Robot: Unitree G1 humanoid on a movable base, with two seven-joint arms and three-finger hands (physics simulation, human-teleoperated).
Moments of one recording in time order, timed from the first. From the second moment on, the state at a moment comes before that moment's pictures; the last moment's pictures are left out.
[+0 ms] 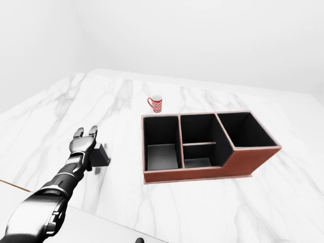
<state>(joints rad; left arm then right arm) -0.74 0.32 -0.05 1.29 1.21 0.09 0.31 0.17 -0.48 -1.19 -0.09 1.04 0.09 0.34</state>
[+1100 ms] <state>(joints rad) -0.49 0.35 -0.04 0.91 1.21 0.09 0.48 0.17 -0.47 -1.18 -0.08 1.03 0.09 0.35</state>
